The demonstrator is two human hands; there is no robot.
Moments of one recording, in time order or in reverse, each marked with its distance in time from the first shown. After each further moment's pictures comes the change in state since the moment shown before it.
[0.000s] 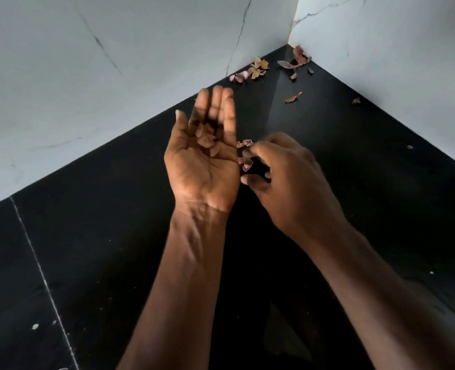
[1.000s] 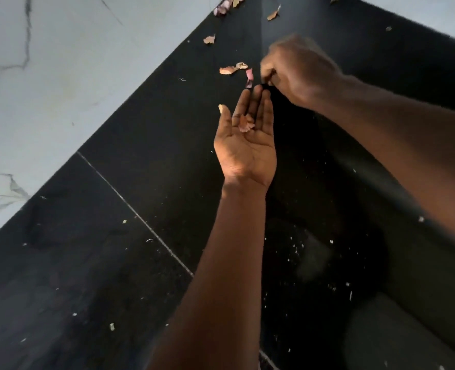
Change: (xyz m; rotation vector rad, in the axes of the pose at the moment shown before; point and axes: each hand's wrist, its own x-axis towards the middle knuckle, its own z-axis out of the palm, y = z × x) left_hand -0.102 -0.038 -0.040 0.303 0.242 -0.113; right_hand 0.005 0.044 -0.019 -0.239 -0.062 -0.023
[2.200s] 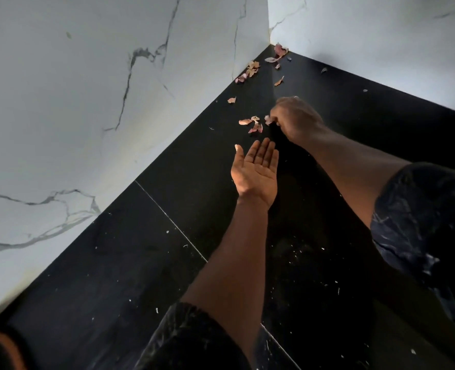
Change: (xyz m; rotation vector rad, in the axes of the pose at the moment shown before) left_hand -0.013 0.007 0.016 0.142 0.038 -0.048; right_hand 0.004 -0.017 -0.021 -0.061 0.027 0.023
